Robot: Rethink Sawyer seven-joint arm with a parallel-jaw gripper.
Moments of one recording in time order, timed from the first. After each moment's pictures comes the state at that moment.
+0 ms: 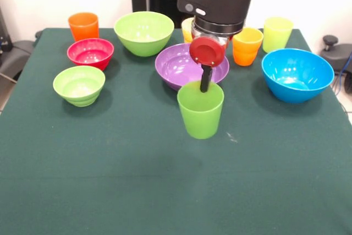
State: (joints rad) arm -0.41 -0.63 0.44 1.48 -0.58 0.80 0.80
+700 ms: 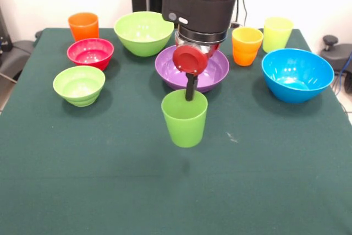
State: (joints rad) arm -0.42 -0.61 0.39 1.48 -0.58 0.72 0.80
